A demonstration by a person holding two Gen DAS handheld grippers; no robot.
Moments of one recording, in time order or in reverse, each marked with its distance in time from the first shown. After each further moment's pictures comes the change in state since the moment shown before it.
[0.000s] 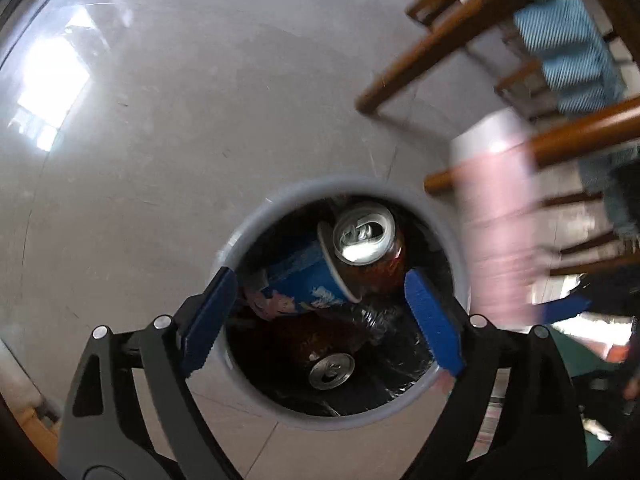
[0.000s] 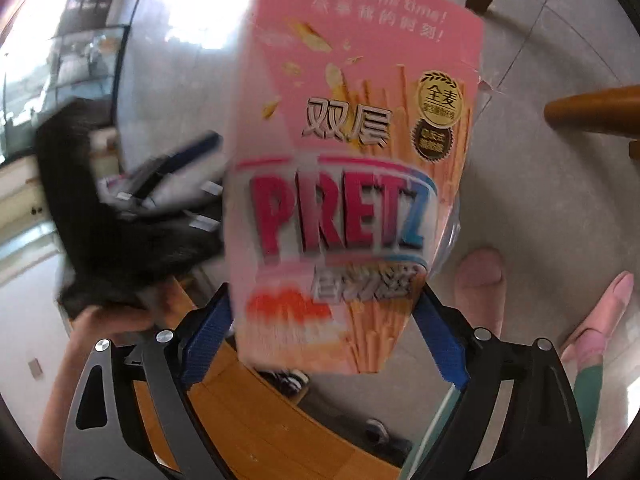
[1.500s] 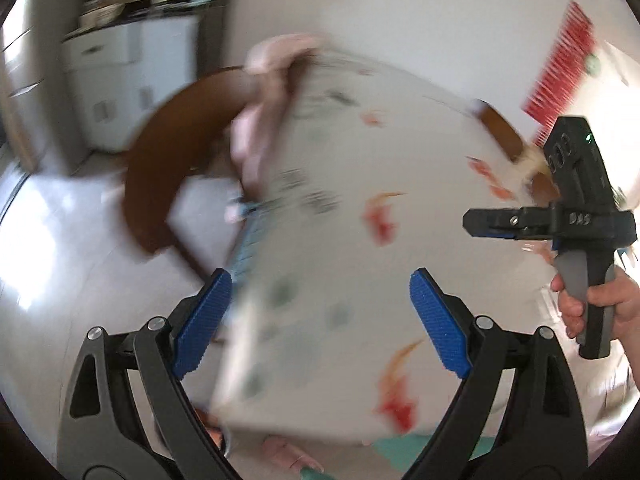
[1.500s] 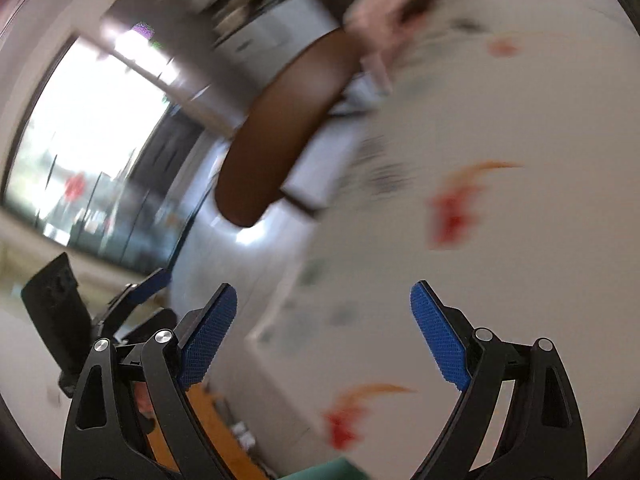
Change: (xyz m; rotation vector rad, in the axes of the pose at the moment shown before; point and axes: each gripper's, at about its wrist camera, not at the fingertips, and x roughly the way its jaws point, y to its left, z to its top) left arm -0.418 -0.449 0.133 0.355 -0.493 -0.172; right arm -0.647 -0.126 -0.230 0.040 -0.890 0.019
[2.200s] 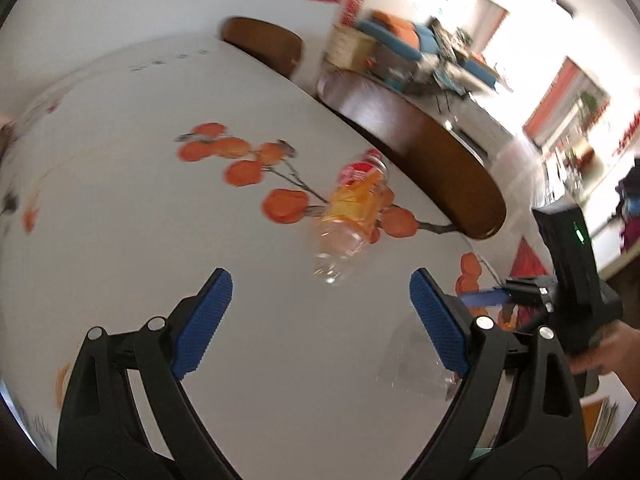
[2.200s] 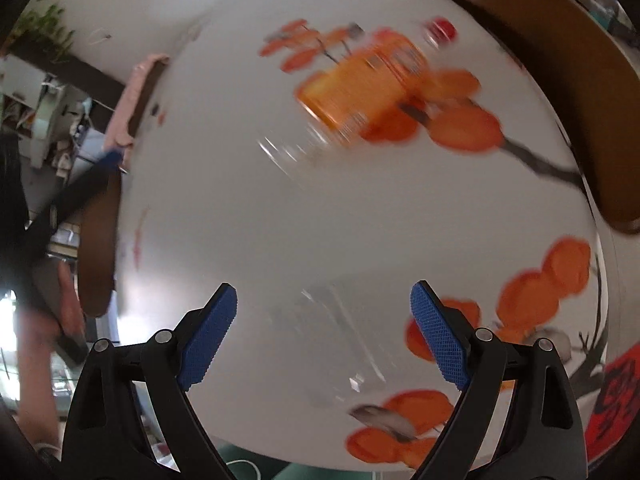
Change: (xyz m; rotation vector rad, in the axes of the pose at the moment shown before) left arm 0.201 -0.364 0.066 0.592 0.253 -0.469; right arm -0.155 -0.257 -0.144 0.505 -0.110 -0.331
